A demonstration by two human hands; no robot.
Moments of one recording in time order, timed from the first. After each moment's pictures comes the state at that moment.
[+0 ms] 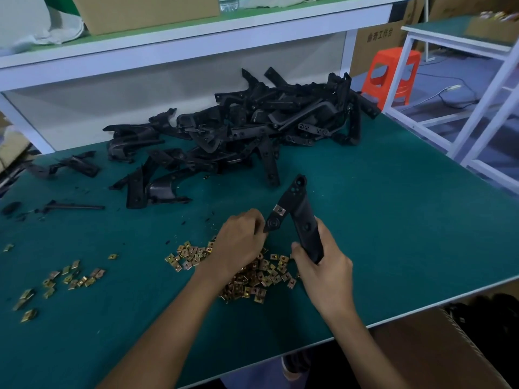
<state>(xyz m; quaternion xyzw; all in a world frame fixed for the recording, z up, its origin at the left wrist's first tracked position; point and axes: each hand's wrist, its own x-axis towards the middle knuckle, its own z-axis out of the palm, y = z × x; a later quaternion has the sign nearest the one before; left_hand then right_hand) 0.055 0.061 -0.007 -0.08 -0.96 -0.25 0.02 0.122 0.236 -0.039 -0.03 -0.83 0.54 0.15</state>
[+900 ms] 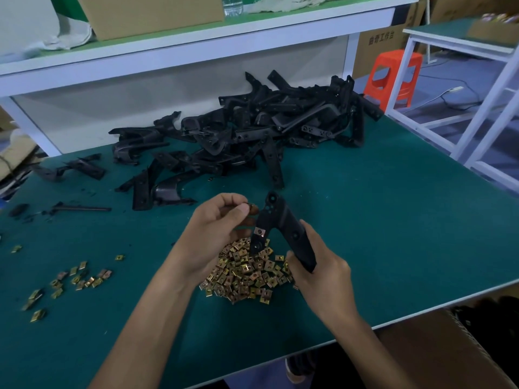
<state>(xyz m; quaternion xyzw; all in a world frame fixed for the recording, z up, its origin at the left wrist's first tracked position) 0.103 0.034 0.069 0.01 -0.68 -0.74 -0.04 0.129 0.230 -0.038 0.05 -0.86 0.47 0.16</state>
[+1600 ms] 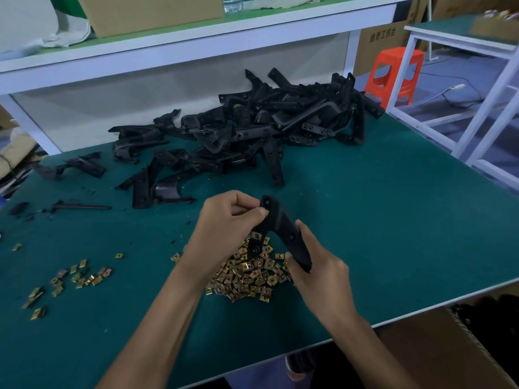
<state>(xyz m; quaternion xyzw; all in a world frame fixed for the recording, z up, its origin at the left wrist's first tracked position) 0.097 0.048 0.068 0.02 -0.82 -0.58 0.03 0.131 0.227 -0.033 0.05 -0.89 0.44 0.16</state>
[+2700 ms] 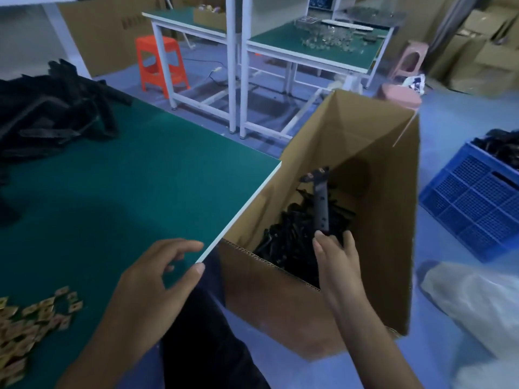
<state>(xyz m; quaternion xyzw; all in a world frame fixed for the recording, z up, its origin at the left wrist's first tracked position) 0.180 0.232 0.026 -0.31 -0.83 -0.45 -0.08 0.317 0.472 -0.018 -0.44 -0.44 0.72 0.31</state>
